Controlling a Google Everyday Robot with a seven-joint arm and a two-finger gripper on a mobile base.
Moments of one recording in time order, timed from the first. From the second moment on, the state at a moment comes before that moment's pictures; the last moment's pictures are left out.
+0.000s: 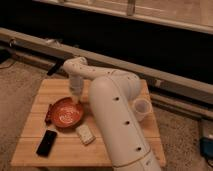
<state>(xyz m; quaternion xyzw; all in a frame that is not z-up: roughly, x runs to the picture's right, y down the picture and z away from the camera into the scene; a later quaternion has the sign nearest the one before) -0.178 0.085 0.921 -0.44 0.04 0.22 0.87</state>
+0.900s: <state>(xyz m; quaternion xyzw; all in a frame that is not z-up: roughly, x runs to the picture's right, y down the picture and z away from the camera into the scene) -0.151 0.037 0.891 -0.49 -0.03 0.27 0.83</state>
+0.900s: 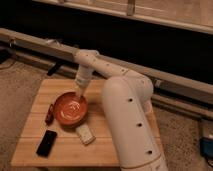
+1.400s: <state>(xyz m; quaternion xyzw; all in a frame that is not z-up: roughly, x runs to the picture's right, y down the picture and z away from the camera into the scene) -0.133 -0.007 0.870 -0.49 -0.06 0.27 0.82</state>
